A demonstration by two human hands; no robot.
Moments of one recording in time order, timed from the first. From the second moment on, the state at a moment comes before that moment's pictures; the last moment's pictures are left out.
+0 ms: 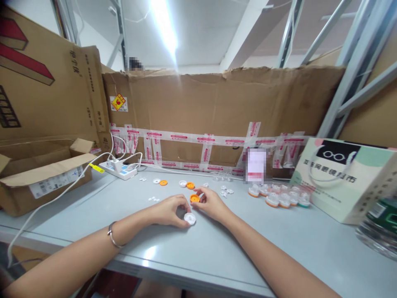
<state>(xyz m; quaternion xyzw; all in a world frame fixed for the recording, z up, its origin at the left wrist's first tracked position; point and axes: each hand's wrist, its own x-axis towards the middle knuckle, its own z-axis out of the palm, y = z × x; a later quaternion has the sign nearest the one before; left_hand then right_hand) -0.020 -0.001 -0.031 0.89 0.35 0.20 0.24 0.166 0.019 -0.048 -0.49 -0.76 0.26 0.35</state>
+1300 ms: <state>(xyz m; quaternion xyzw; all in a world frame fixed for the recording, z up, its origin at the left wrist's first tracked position) -0.027 0.002 -0.019 0.89 0.31 0.20 0.26 0.173 -0.005 -0.030 -0.38 -0.85 0.31 0.19</state>
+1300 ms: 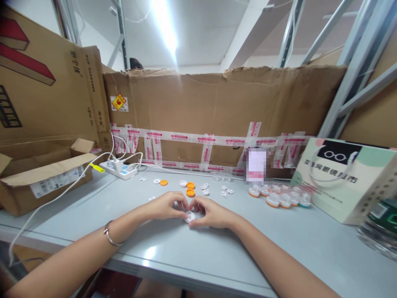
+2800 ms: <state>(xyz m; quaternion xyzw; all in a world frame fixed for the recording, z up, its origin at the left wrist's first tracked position) -0.065 0.014 0.018 0.80 0.60 0.01 0.00 0.167 0.000 -0.040 -0.41 -0.81 0.36 0.20</state>
